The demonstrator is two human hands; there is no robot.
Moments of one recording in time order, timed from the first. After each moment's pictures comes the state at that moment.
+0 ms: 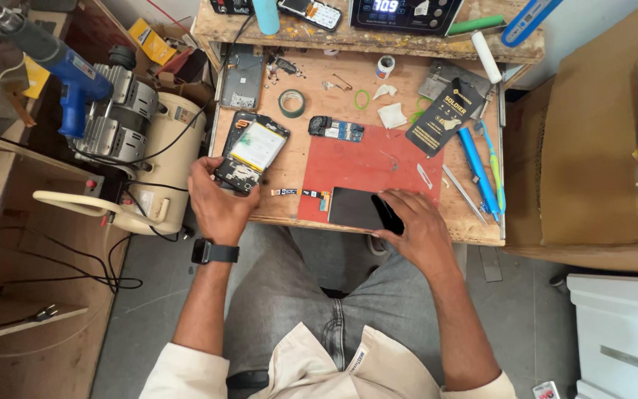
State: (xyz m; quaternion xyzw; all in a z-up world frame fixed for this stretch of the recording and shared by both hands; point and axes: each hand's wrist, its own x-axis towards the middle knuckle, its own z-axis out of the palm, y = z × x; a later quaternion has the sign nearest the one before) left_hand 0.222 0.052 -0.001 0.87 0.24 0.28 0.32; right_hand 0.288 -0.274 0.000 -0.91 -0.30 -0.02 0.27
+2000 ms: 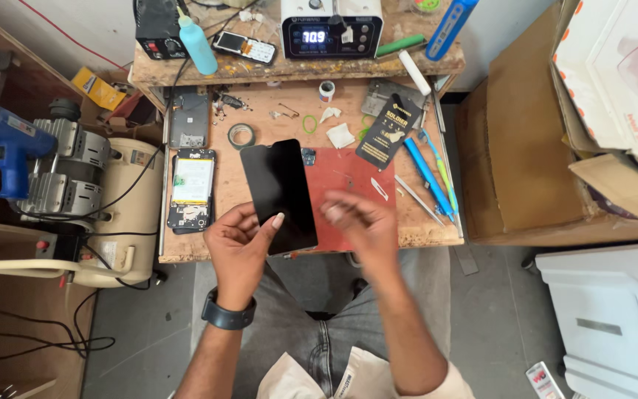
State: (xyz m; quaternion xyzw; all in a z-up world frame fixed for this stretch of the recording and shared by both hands) left_hand 0.232 -0.037 0.030 0.63 0.10 0.18 0.75; right_hand 0.284 -0.231 0.021 -0.62 -0.04 0.06 0.78
